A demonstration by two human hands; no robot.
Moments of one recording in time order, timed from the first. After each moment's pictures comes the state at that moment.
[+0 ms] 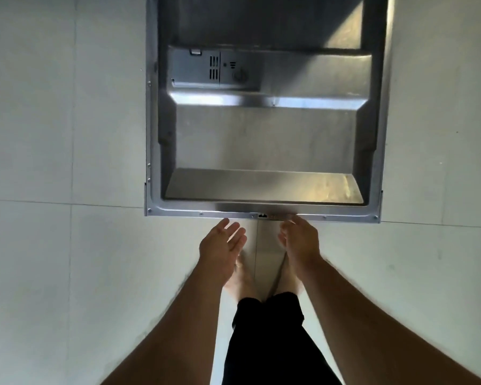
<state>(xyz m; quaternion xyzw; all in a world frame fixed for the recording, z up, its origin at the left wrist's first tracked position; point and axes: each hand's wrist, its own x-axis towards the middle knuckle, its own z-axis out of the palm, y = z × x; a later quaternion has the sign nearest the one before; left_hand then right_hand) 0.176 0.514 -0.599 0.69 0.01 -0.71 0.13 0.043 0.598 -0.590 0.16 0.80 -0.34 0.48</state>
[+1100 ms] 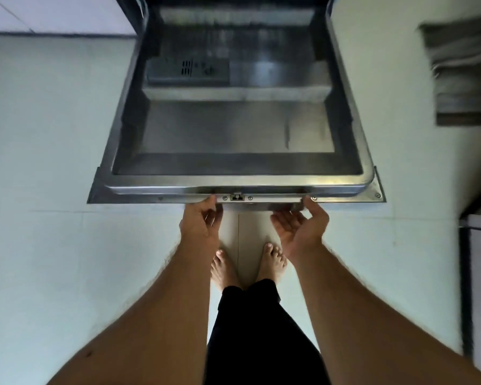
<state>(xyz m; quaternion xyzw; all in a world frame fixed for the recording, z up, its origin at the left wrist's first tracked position) 0.127 0.511 -0.461 0.66 0.01 -0.71 0.25 -0.009 0.626 -0.453 0.44 0.49 -0.63 0.41</state>
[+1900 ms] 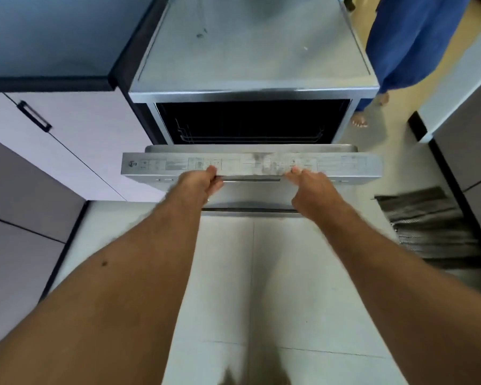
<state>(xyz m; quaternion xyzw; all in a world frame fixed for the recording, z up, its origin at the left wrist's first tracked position) -0.056 0.227 -0.109 0.64 -0.32 -0.66 0.22 -0.216 0.407 -0.091 -0.46 0.87 -0.11 0.16</state>
